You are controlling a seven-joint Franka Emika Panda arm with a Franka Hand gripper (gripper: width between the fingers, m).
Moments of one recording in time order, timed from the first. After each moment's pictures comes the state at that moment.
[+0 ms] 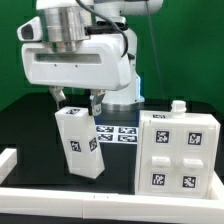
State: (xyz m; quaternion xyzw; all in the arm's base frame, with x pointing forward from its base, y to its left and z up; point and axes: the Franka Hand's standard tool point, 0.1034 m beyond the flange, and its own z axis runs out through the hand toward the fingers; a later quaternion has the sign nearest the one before) arm 0.553 -0.086 0.116 -0.96 0.29 0.02 0.05
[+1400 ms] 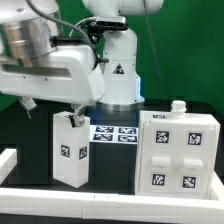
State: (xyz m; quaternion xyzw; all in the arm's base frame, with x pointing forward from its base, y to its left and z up) arm 0.588 -0.126 0.112 -0.94 0.28 0.17 0.08
